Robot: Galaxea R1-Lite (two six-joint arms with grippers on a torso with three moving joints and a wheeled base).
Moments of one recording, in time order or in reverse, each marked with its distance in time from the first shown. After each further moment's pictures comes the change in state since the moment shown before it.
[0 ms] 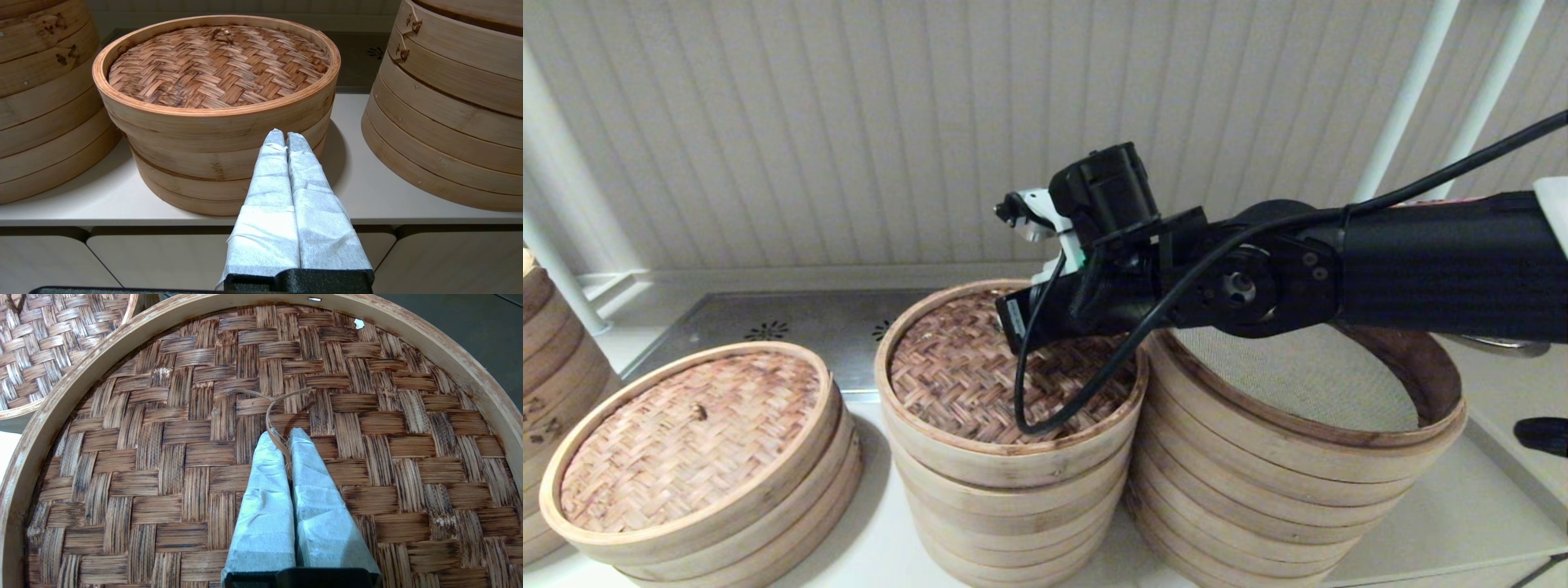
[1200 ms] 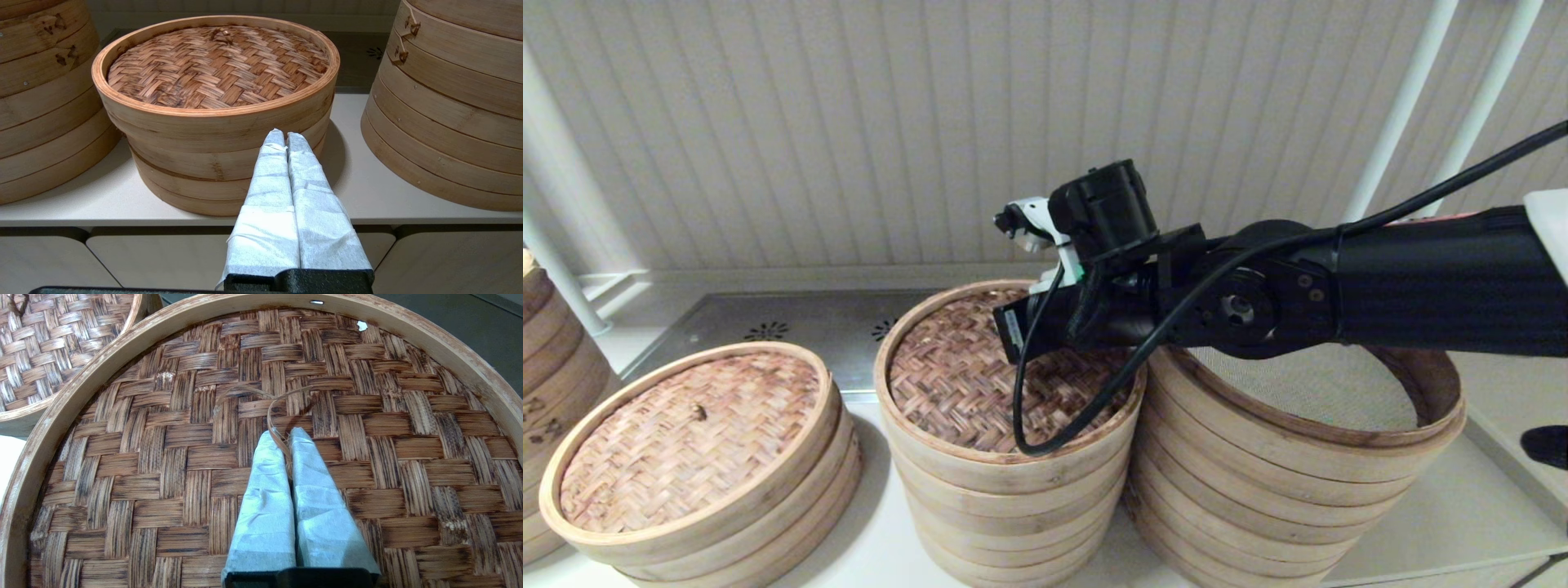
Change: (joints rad) left arm 0.000 0.000 0.000 0.000 0.000 0.000; right arm 0.019 -0.006 0.073 -0.066 -0.002 -0.004
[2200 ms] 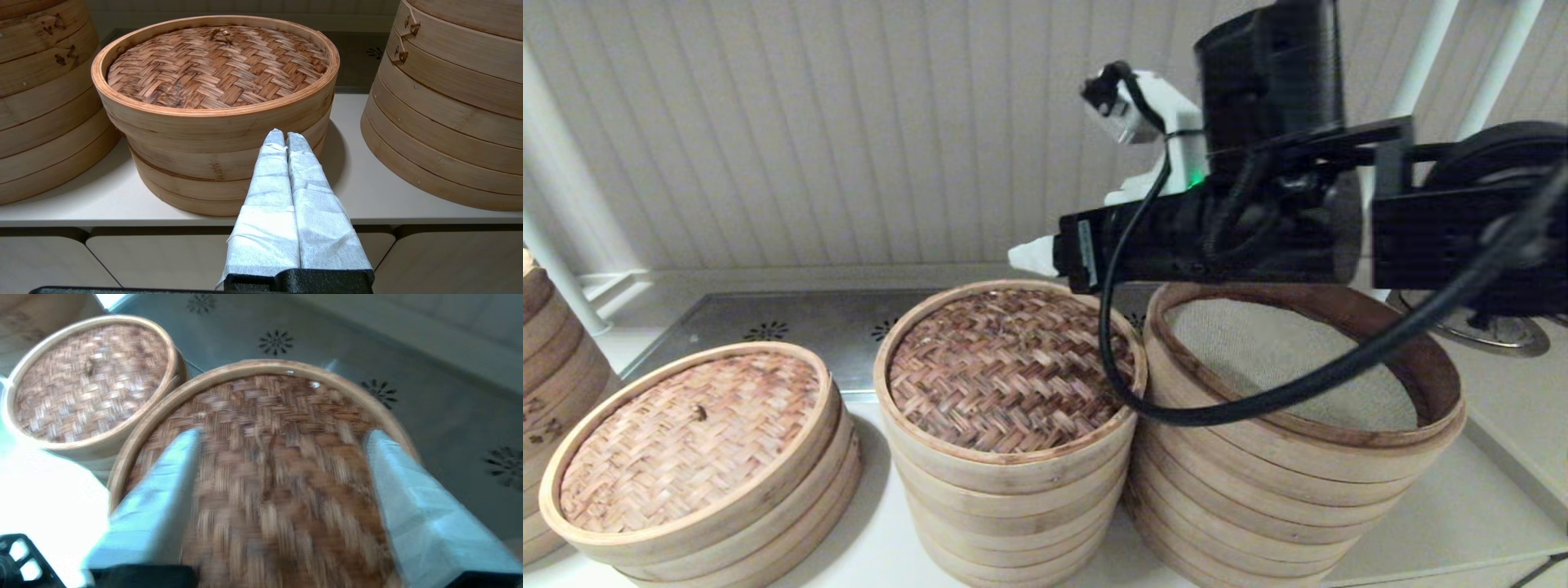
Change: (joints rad) left arm 0.000 0.000 0.000 0.000 0.000 0.001; right arm -0.014 -0.273 0.098 -0.034 -0.022 0.002
